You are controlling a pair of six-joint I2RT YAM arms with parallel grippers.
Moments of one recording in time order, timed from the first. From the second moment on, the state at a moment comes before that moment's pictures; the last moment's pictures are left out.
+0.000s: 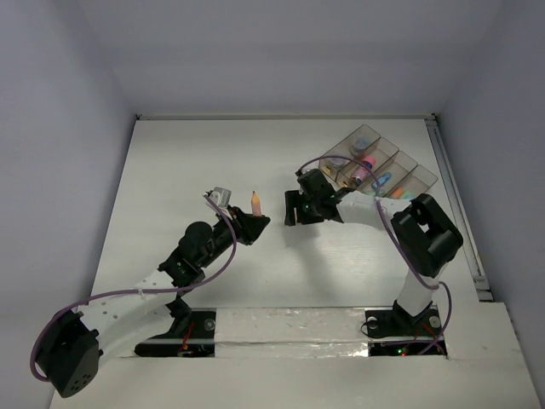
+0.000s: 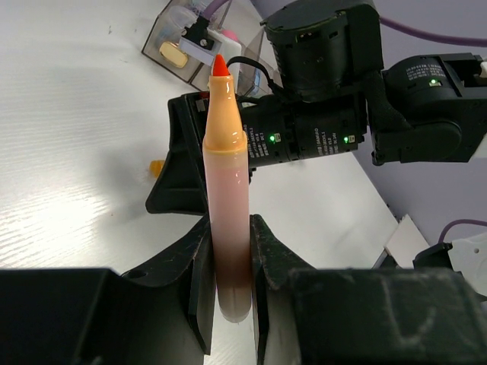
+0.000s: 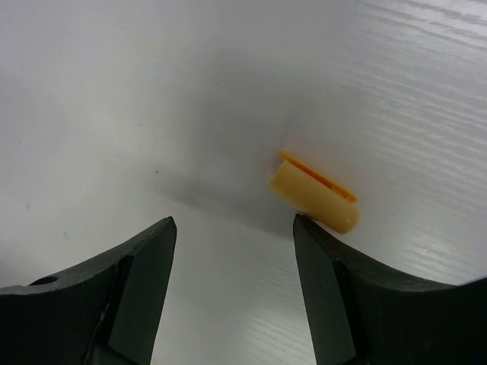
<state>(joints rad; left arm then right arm) -0.73 0.81 0.30 0.47 0.03 -0.63 0.67 1.78 1.05 -0.18 -0.05 0.50</state>
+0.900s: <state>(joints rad) -0.73 0.80 0.30 0.47 0.03 -0.63 0.67 1.91 1.20 -0.18 0.13 0.45</state>
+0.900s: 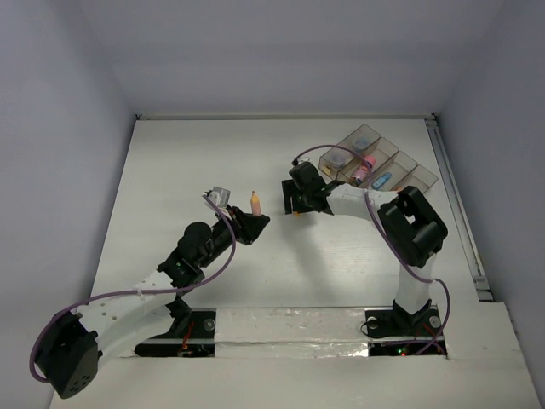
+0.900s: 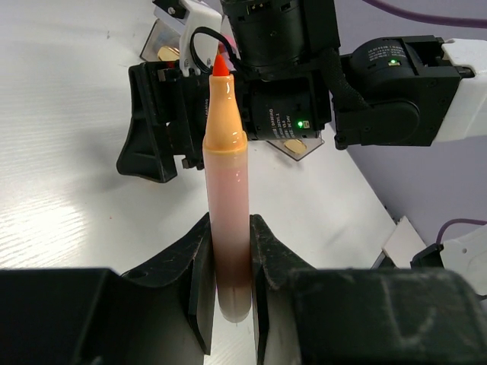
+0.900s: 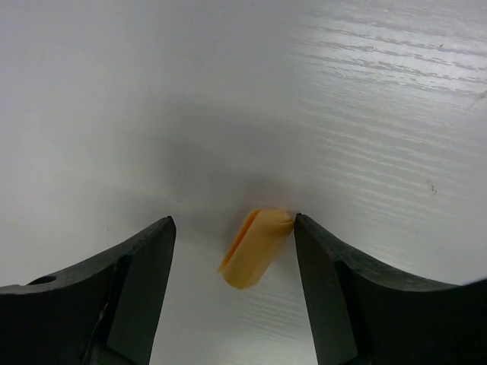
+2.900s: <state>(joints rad) -0.58 1.34 0.46 1.14 0.66 -1.31 0.49 1.57 1.03 1.18 -0.71 1.17</state>
